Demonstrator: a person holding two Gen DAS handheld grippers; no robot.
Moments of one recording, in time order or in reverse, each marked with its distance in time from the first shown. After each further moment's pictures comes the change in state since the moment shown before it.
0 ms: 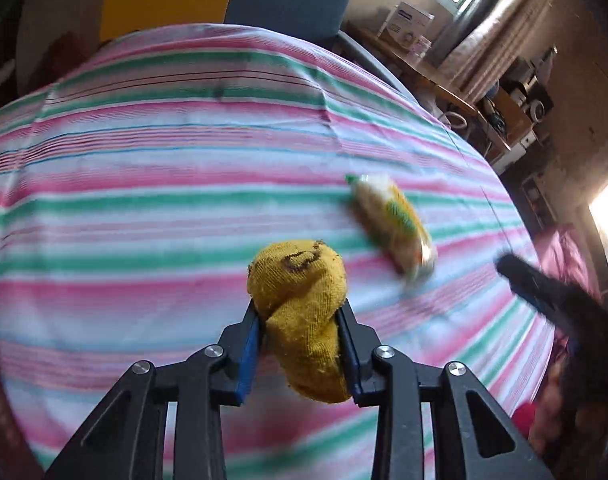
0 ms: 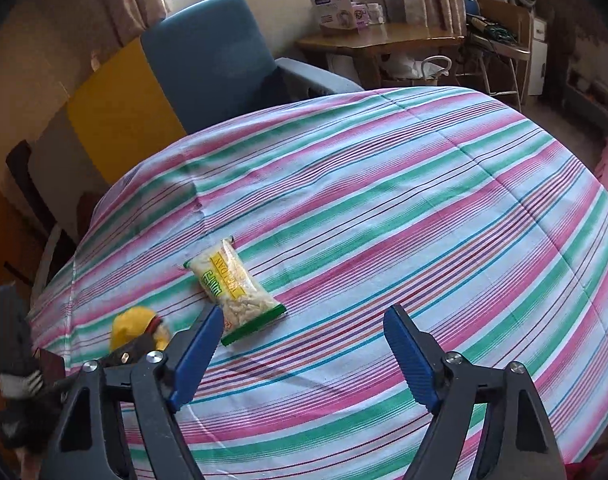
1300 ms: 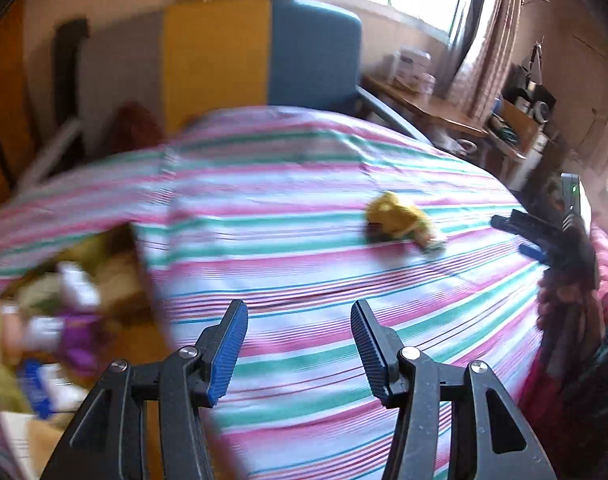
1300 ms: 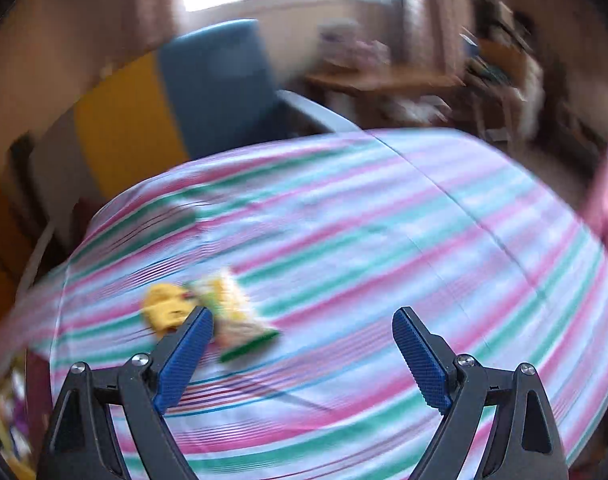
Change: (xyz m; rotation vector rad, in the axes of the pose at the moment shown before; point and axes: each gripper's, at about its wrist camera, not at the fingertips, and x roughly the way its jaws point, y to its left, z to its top) left arm -0.130 0.024 -0.053 0.067 -0.181 0.126; right arm -0.019 -0.020 0.005 0.043 -0.092 -0.083
